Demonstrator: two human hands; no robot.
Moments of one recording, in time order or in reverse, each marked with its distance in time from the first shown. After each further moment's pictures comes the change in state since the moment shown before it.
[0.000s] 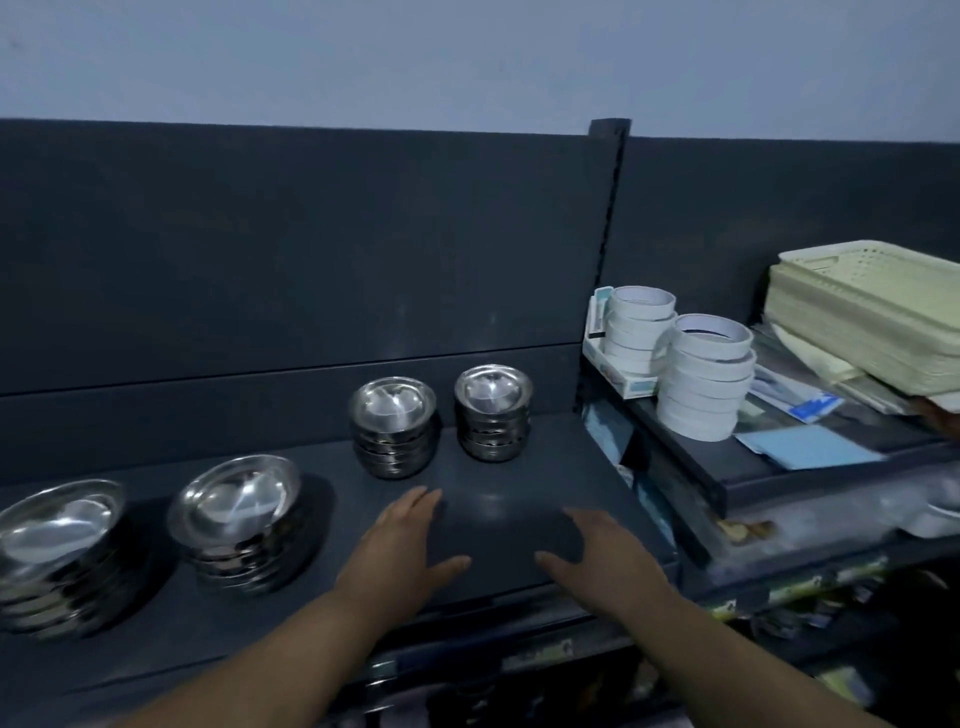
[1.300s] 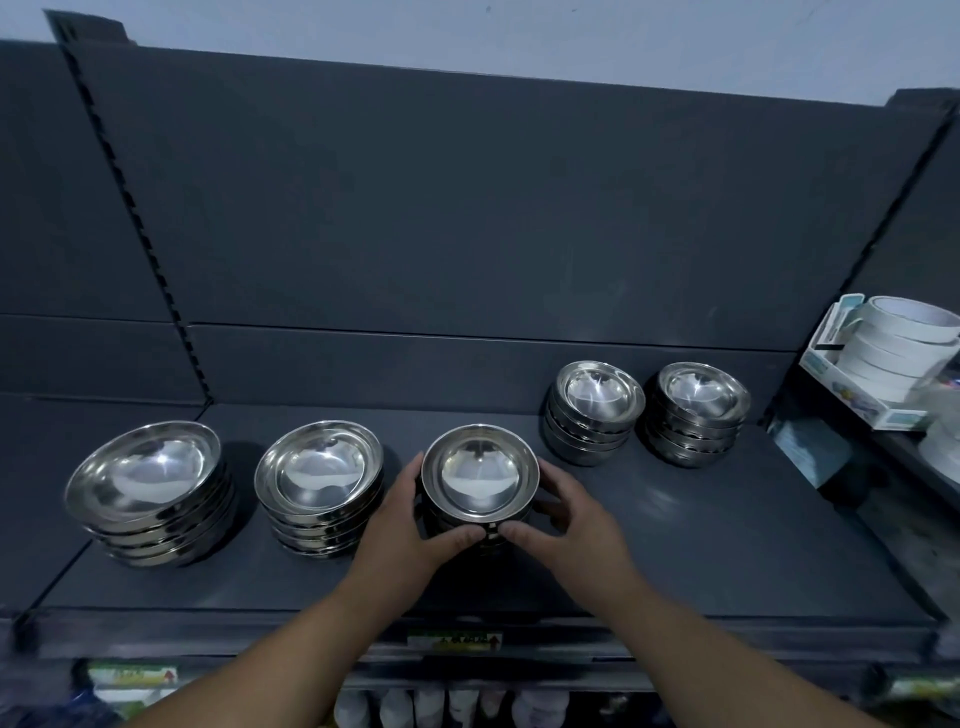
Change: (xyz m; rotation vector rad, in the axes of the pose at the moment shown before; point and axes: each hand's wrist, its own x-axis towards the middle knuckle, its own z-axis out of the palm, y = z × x) left_hand -0.078 -0.177 -0.090 -0.663 0.281 -0.249; right_hand 0.023 -0.213 0.135 0.631 -0.031 -0.313
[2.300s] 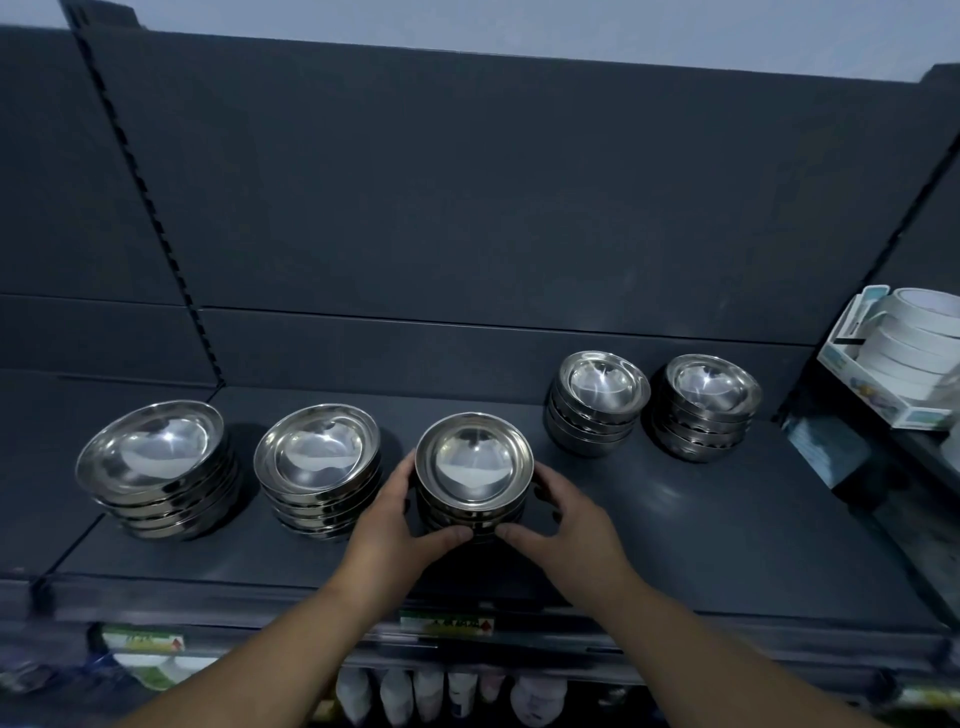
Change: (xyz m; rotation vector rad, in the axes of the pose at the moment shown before) left_hand -0.010 -0.003 0.007 0.000 0.047 -0.102; right_hand -0.005 0.001 -0.003 -0.118 -0.049 -0.019
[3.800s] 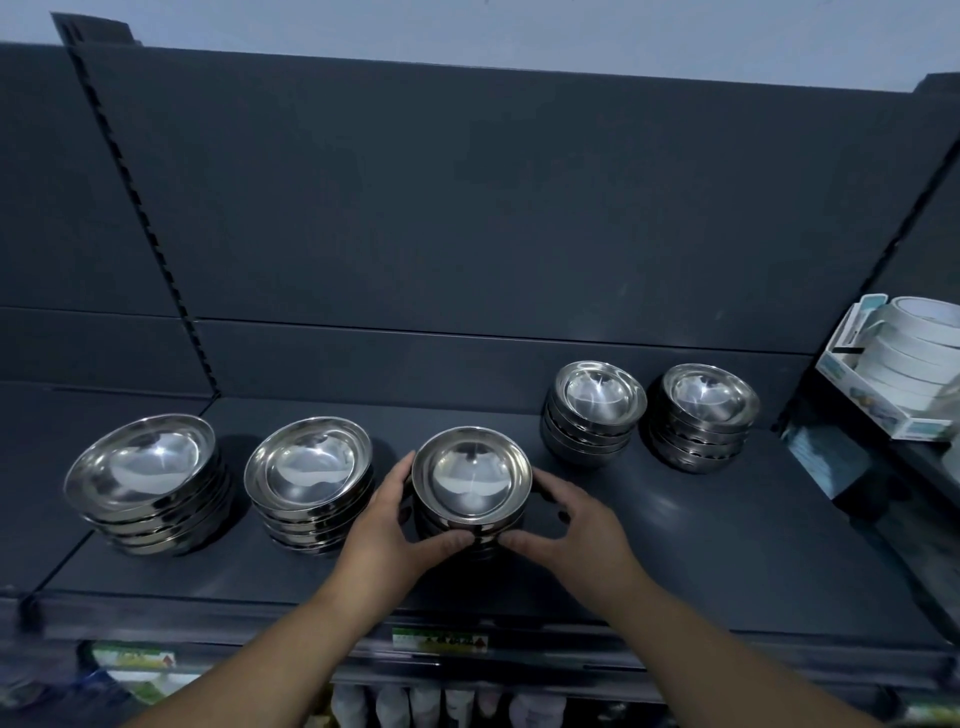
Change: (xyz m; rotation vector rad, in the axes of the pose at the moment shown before) left_hand 0.008 0.000 0.000 -0.057 -0.026 0.009; right_hand 0.007 -0.003 -0.019 -0.011 -0.026 -0.039
